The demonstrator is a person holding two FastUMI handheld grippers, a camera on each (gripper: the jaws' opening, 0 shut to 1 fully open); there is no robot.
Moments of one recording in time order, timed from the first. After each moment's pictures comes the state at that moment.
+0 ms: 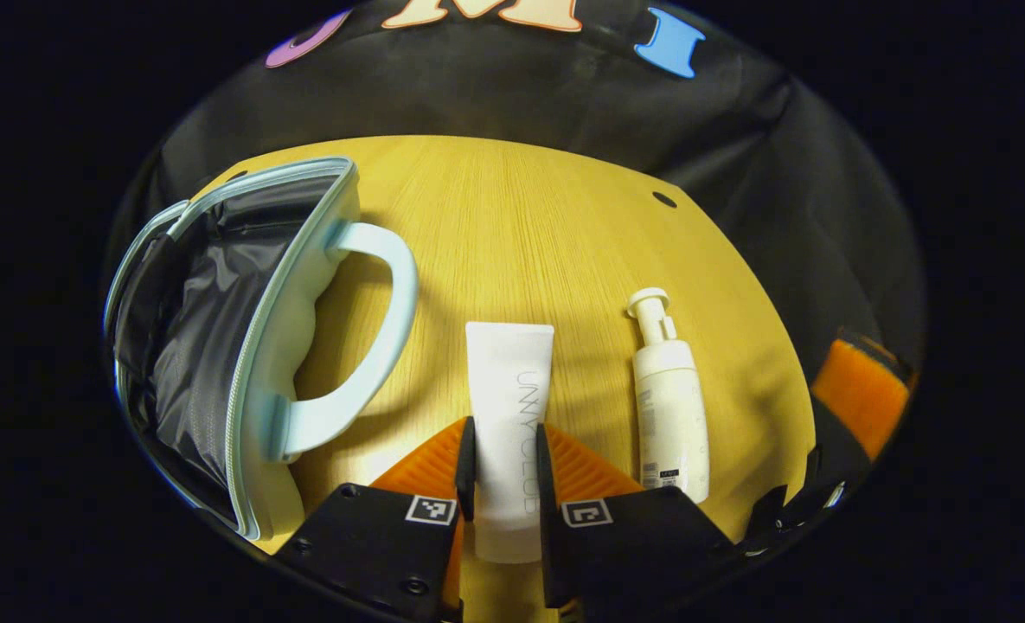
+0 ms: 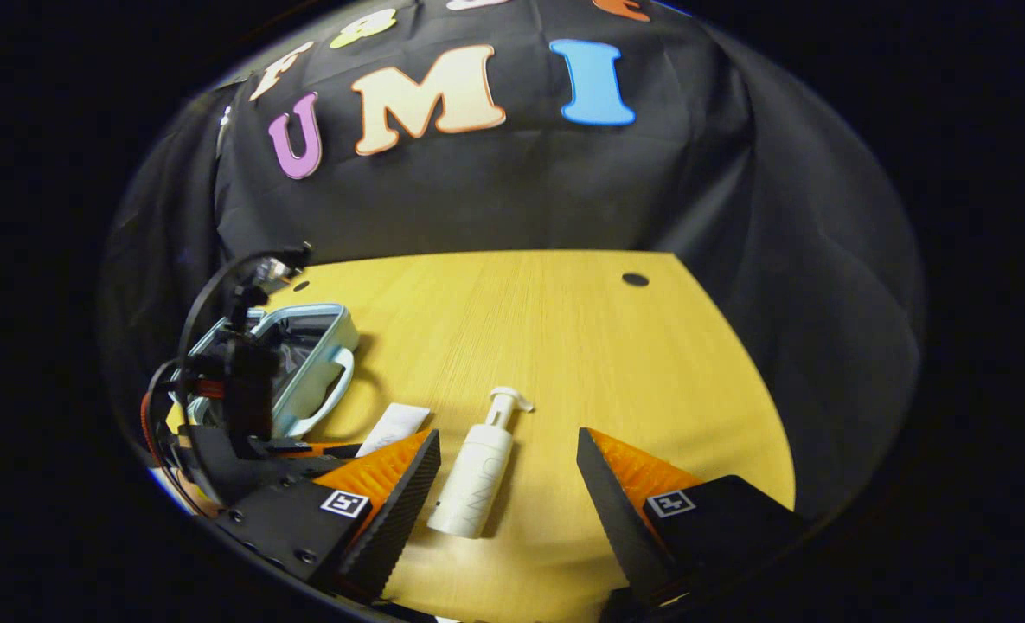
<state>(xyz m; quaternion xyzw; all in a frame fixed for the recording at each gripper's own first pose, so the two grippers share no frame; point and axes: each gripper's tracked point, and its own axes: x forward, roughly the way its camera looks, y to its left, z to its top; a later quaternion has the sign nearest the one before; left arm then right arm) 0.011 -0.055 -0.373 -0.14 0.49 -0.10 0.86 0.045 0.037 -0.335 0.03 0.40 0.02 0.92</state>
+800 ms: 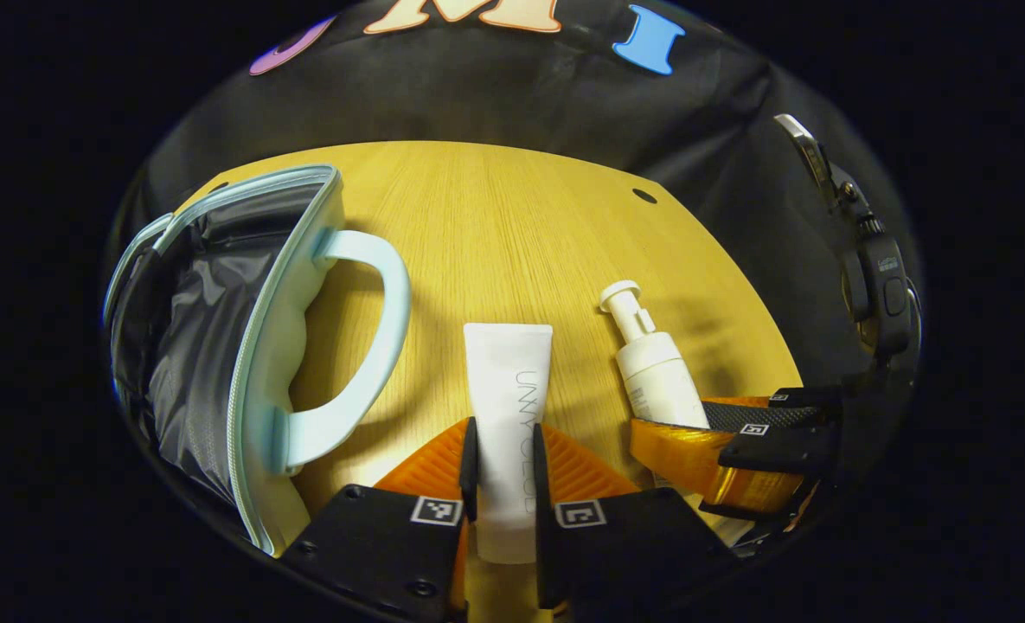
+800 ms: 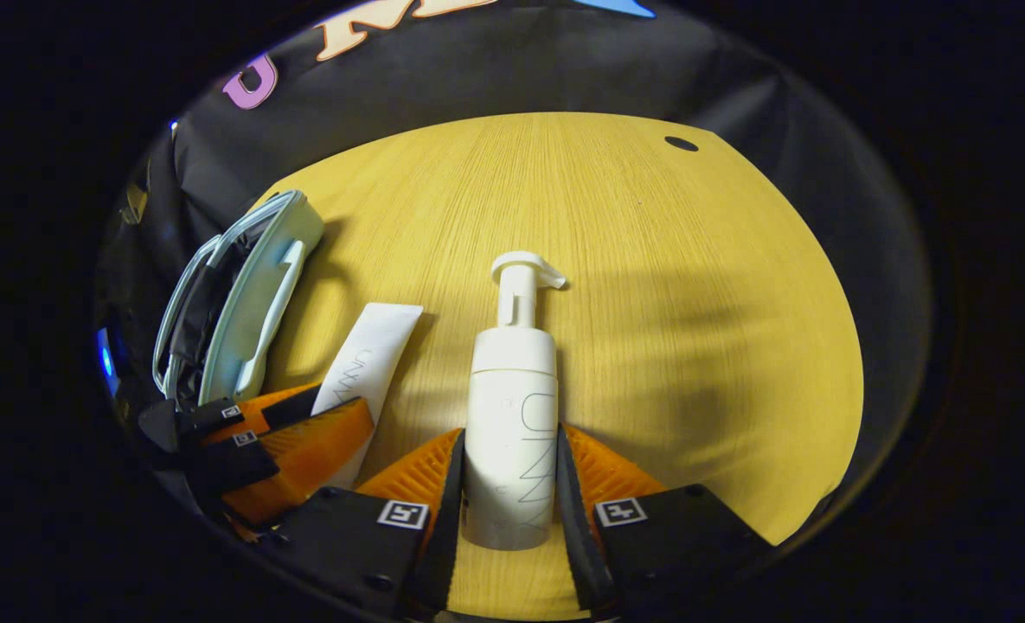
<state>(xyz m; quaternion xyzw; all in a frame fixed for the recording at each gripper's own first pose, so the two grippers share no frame) 0.016 -0.057 -0.367 -0.12 0.47 -0.14 0.86 0.021 0.065 -0.437 0.03 0.57 0.02 0.82</state>
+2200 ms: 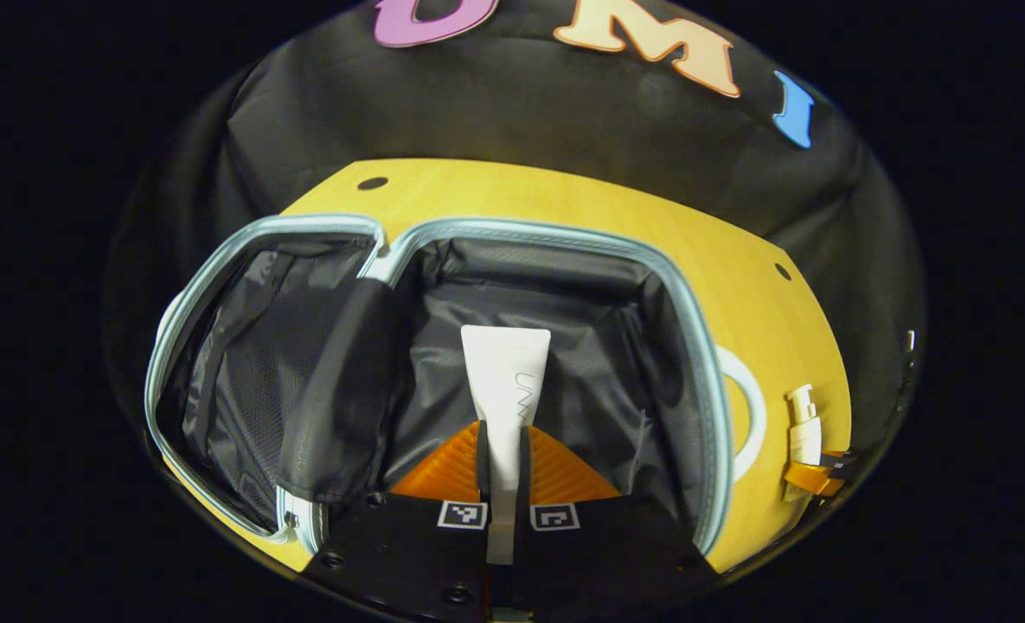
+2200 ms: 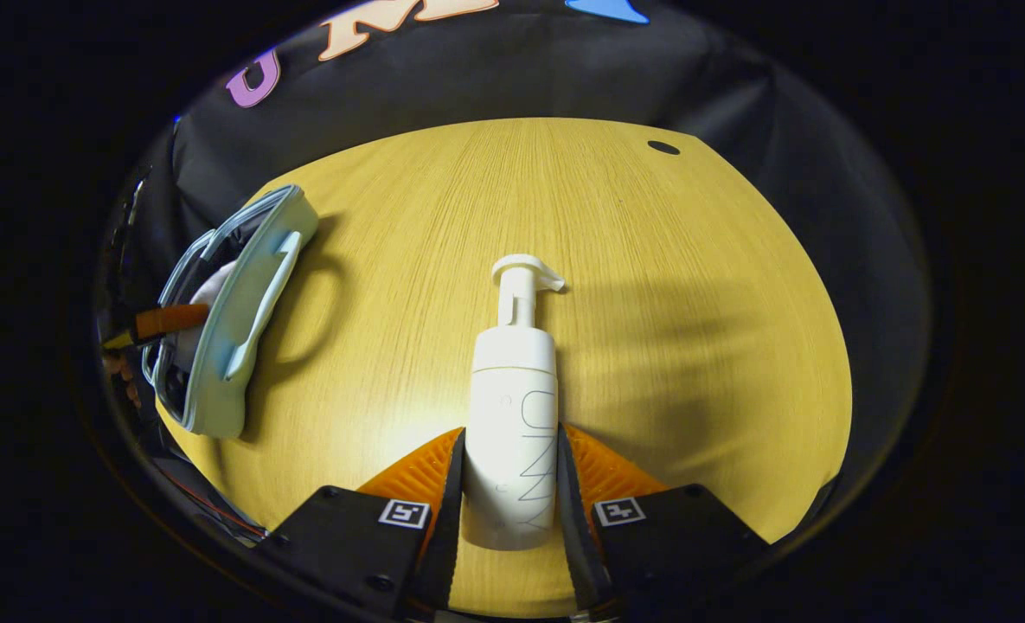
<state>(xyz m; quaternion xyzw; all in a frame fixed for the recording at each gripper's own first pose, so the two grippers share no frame) 0.048 0.197 -0.373 -0.13 0.48 0.01 0.87 0.013 0.073 -0.438 0.03 0.55 0.00 0.83</state>
